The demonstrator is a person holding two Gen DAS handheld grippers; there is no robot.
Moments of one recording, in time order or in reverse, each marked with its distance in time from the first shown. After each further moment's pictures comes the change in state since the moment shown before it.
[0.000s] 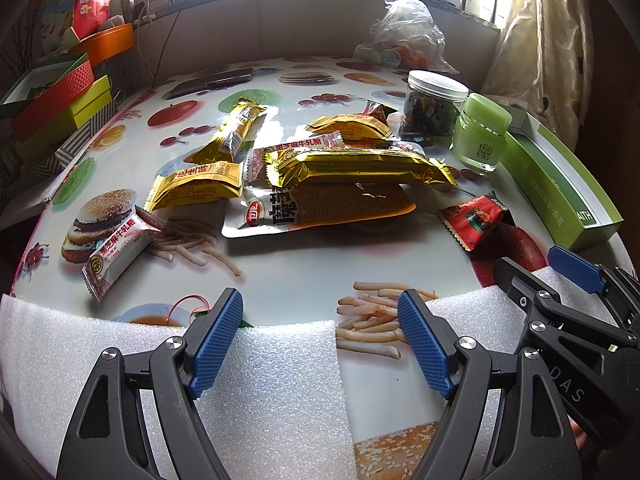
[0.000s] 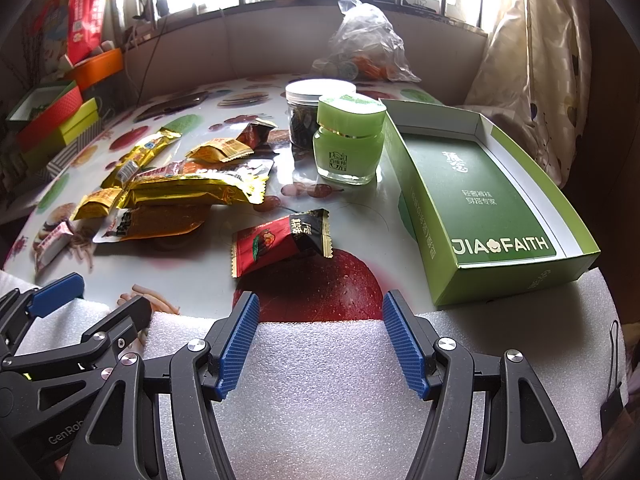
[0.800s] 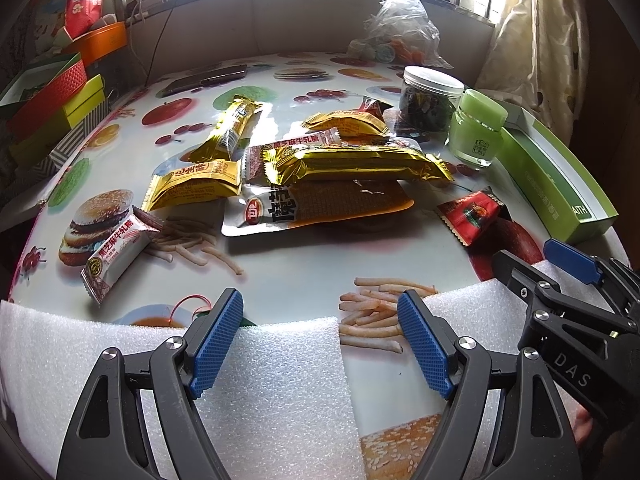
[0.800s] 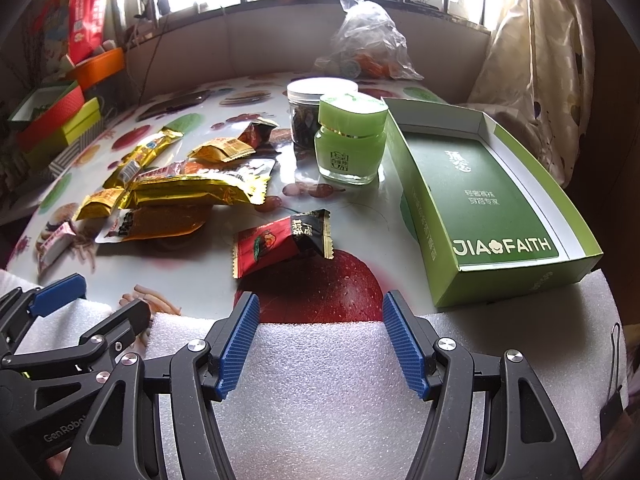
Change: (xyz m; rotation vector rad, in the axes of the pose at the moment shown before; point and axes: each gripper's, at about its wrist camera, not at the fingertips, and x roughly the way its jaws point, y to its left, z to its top) left arm -0.002 0.006 0.007 0.014 0.022 -0.025; right arm 0.001 -0.004 0.005 0.008 0.013 0.027
